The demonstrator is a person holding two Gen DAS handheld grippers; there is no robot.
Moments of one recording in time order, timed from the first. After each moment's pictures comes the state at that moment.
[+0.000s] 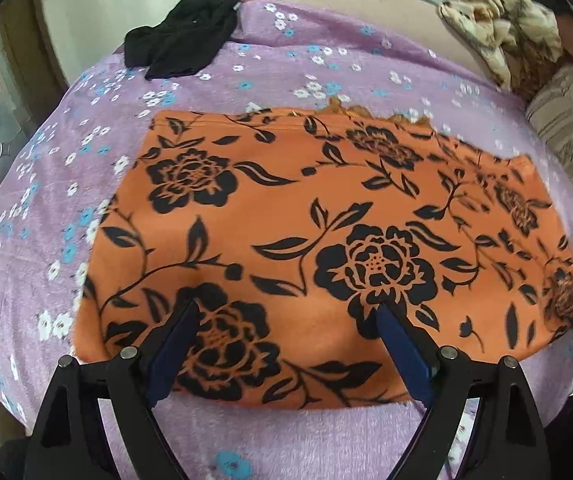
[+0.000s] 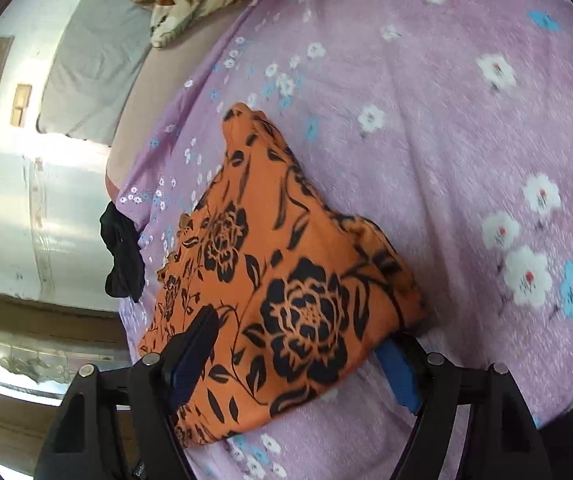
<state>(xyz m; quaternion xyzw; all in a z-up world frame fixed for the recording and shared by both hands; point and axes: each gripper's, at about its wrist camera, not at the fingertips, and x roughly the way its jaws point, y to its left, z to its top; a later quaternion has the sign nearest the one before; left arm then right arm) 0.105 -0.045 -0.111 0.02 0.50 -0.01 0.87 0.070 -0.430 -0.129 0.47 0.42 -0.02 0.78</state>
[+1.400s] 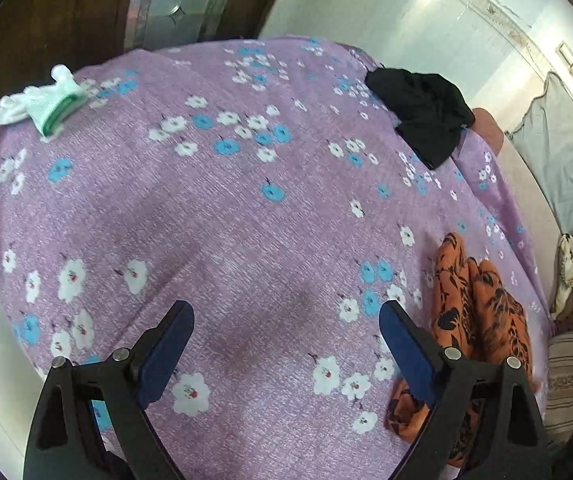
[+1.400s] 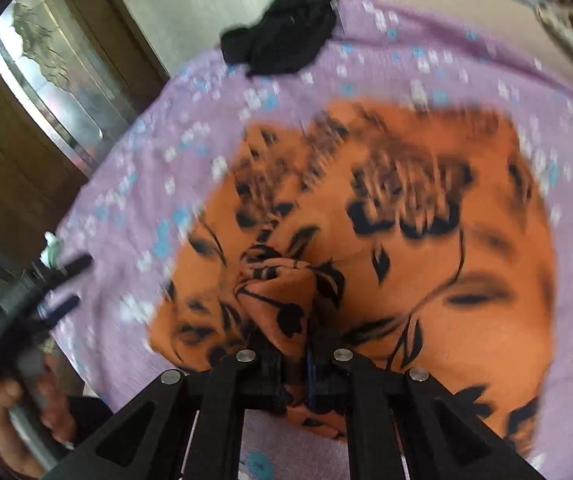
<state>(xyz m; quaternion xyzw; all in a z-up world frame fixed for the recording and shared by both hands) 0.046 0.218 -0.101 -0.31 0.41 0.15 0.85 0.170 -0.067 -0.043 0.07 0.47 0.20 0.85</state>
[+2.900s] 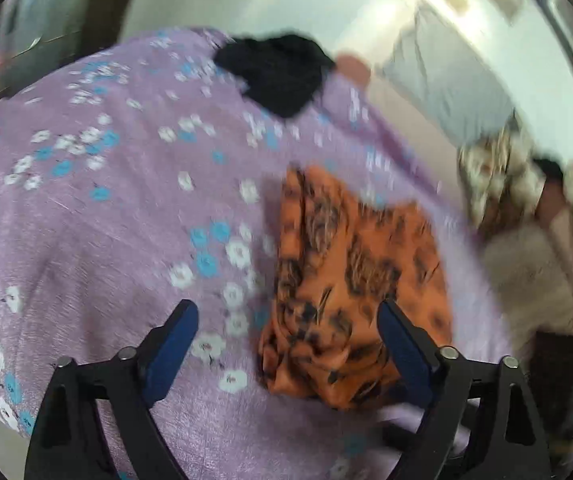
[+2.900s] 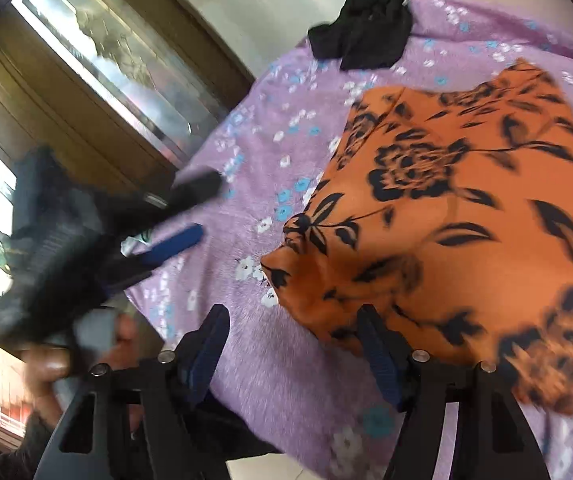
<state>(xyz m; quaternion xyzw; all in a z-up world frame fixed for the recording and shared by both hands) 0.065 0.144 -0.078 -0.21 0.43 -0.05 0.87 0.102 -0.057 -0.053 0.14 0.45 0.32 0.82</state>
